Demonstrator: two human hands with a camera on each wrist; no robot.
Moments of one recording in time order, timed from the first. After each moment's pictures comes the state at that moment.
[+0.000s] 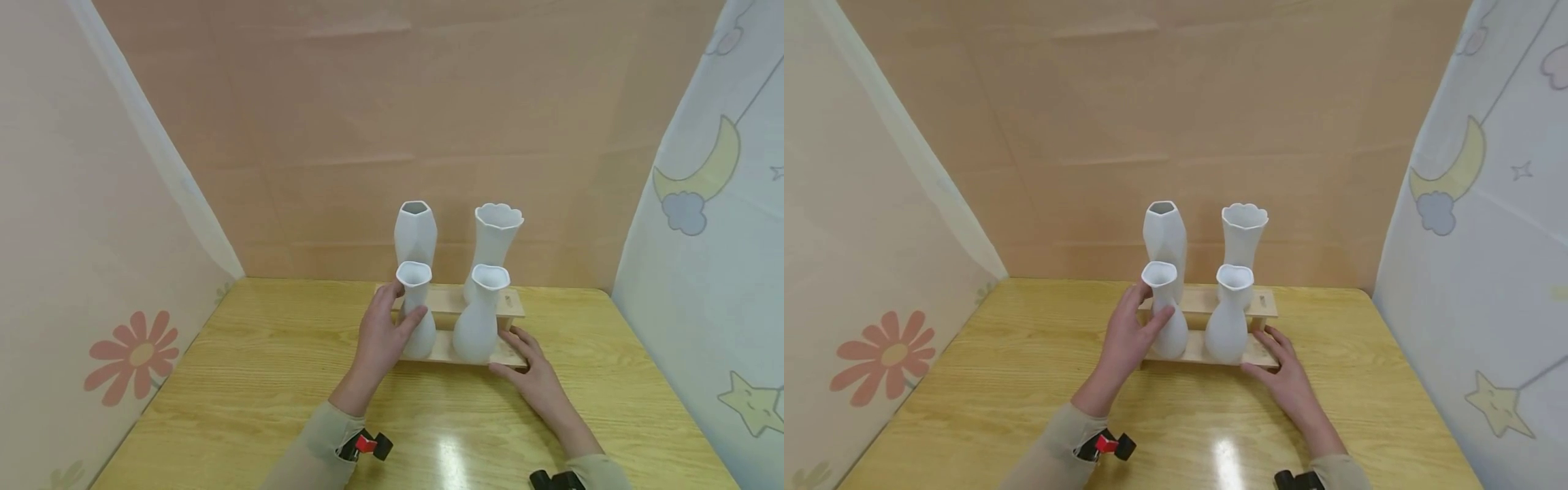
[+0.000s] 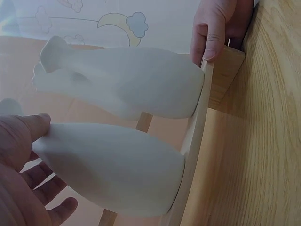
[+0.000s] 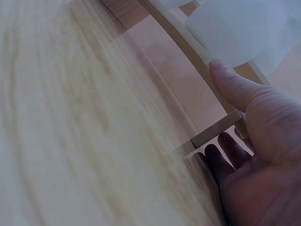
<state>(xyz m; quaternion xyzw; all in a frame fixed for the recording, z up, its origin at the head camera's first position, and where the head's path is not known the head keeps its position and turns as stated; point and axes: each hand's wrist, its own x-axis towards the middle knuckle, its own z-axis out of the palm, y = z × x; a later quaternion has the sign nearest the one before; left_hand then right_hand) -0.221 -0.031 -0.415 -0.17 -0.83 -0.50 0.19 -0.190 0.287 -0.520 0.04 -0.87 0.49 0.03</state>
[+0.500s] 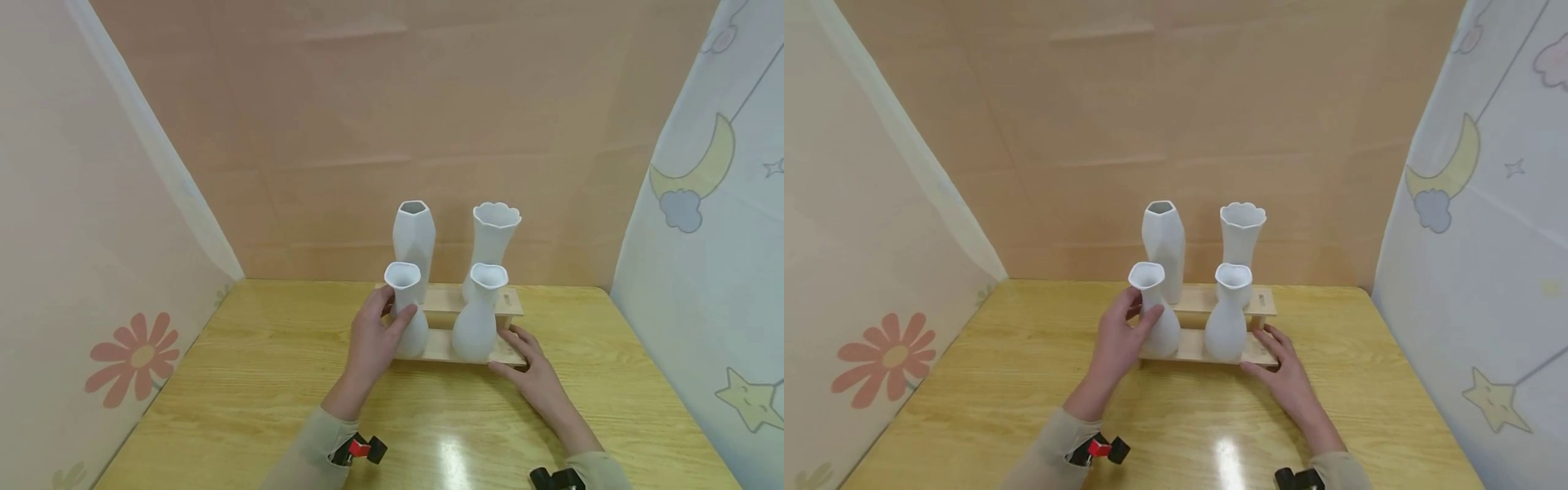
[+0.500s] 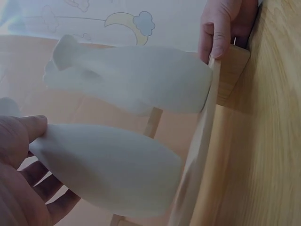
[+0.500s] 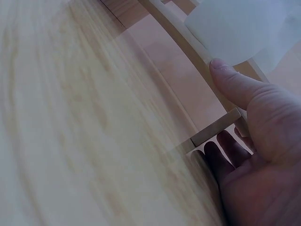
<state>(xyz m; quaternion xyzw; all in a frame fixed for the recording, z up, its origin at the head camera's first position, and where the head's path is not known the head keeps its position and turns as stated) -0.214 -0.041 -0.416 -0.17 -0.80 -0.54 0.21 -0.189 0.288 -0.524 0.04 -0.86 0.50 0.02</state>
